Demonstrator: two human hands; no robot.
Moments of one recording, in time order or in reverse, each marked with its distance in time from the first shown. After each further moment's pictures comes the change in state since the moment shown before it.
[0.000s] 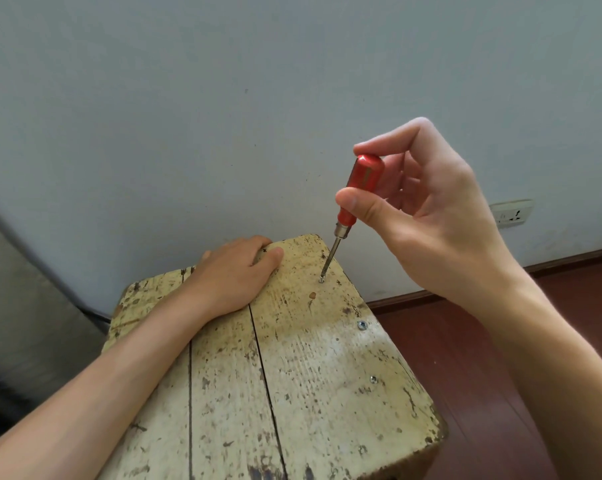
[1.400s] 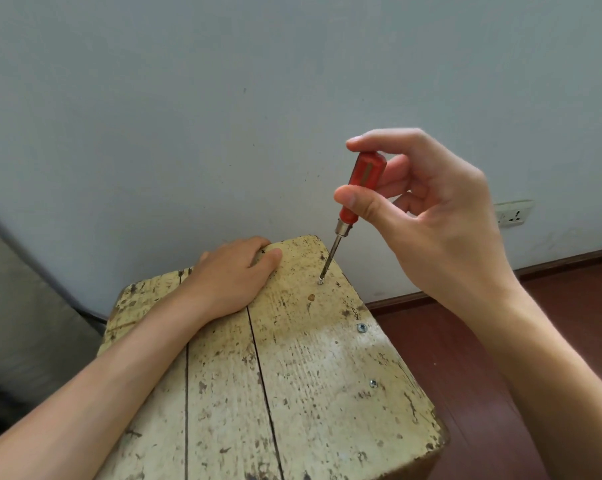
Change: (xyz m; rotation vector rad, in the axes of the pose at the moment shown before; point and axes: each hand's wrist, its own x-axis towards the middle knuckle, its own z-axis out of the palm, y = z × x) left_hand 0.000 -0.001 0.001 -0.008 0.007 0.011; right_hand -0.002 0.005 0.004 -0.046 0.120 -0.027
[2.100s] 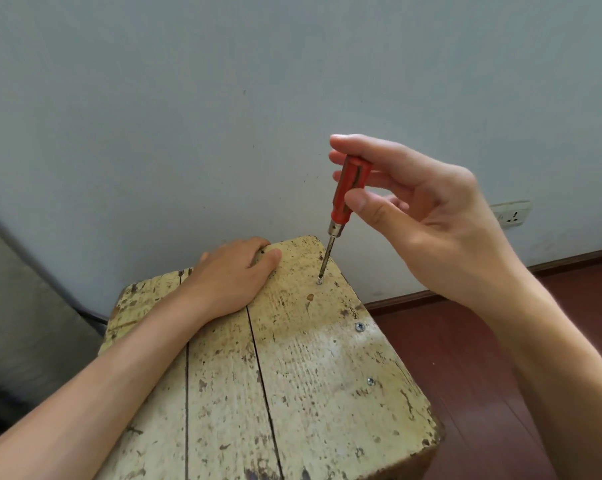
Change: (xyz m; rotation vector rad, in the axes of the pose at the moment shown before) left_hand 0.001 0.000 0.001 0.009 0.004 0.003; right_hand 0.003 0.007 -0.011 0.109 -0.227 -0.047
